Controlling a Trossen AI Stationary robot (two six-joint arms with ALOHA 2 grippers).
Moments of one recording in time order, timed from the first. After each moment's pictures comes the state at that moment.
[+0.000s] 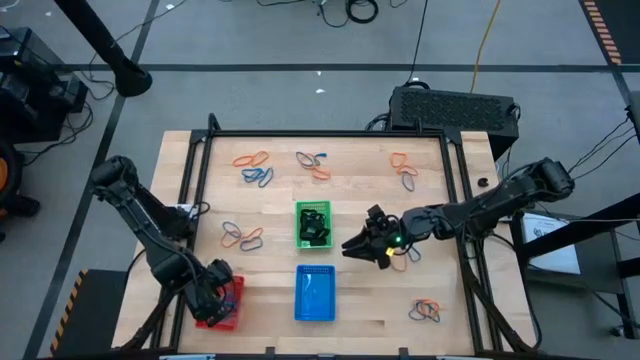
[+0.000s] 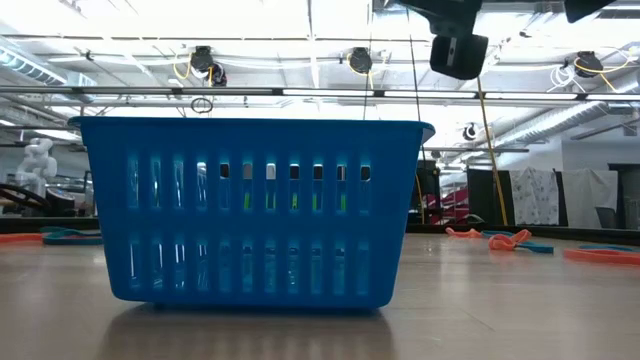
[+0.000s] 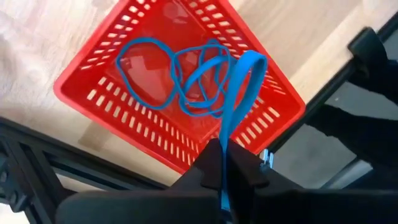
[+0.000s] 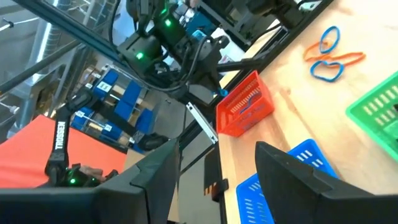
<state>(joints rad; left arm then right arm) -0.89 1.36 1.01 -0.95 0.15 -1.59 0.29 1.30 0.70 0.47 0.05 1.00</state>
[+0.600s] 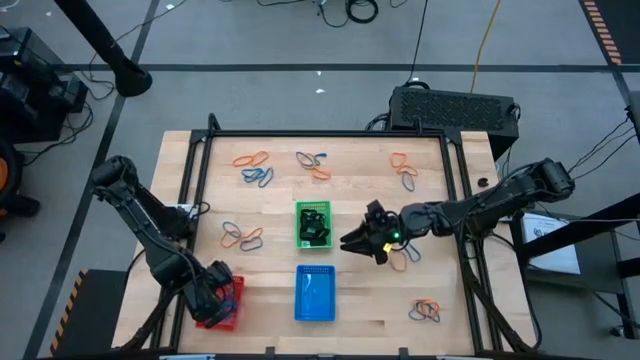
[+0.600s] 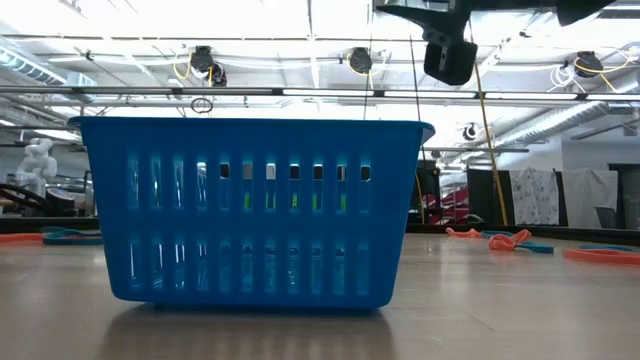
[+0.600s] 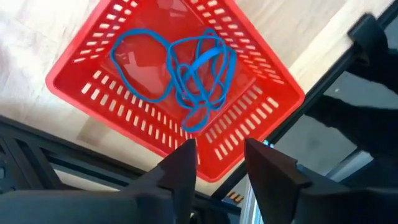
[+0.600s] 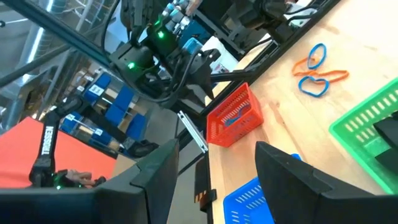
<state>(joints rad) -0.89 1.36 1.01 -0.94 0.17 -1.56 0.26 1.30 0.70 0.47 0.05 0.96</state>
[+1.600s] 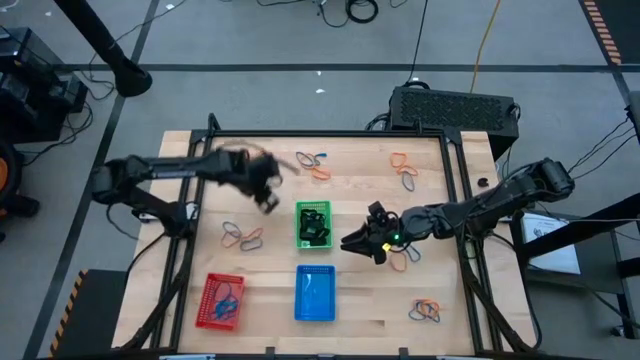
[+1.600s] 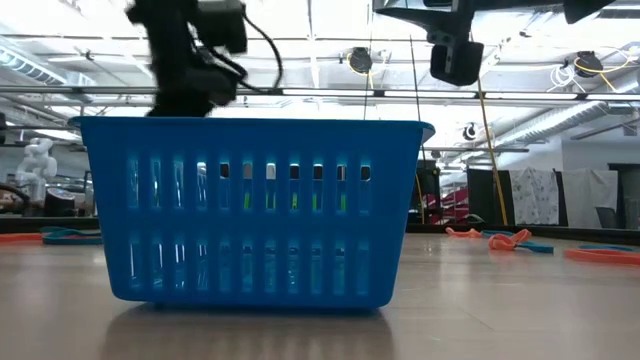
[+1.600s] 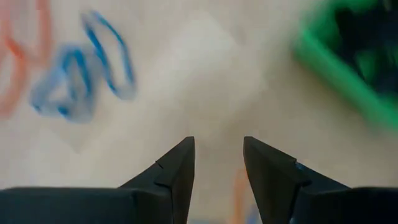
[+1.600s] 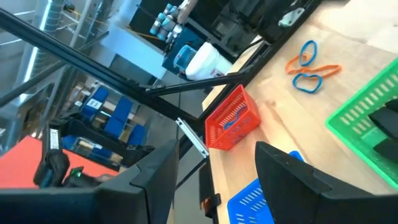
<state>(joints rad) 0.27 1.37 1.01 -0.92 -0.06 -0.46 0.29 1.30 0.70 0.46 0.11 1.04</state>
